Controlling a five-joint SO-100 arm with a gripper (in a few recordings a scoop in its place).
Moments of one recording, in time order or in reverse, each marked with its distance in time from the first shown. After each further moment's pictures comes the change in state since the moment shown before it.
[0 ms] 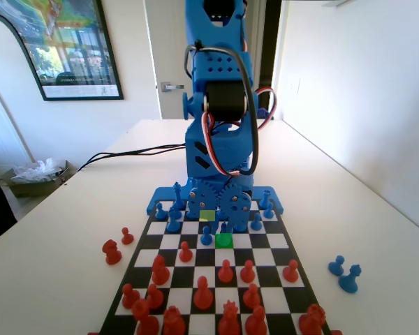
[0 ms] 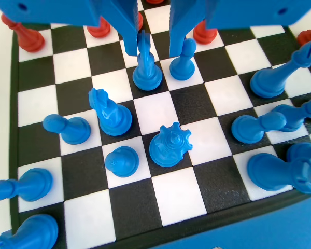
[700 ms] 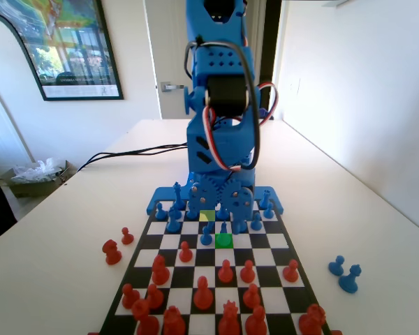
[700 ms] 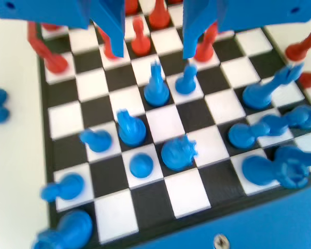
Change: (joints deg) arm -1.3 7.0 -2.0 7.5 3.2
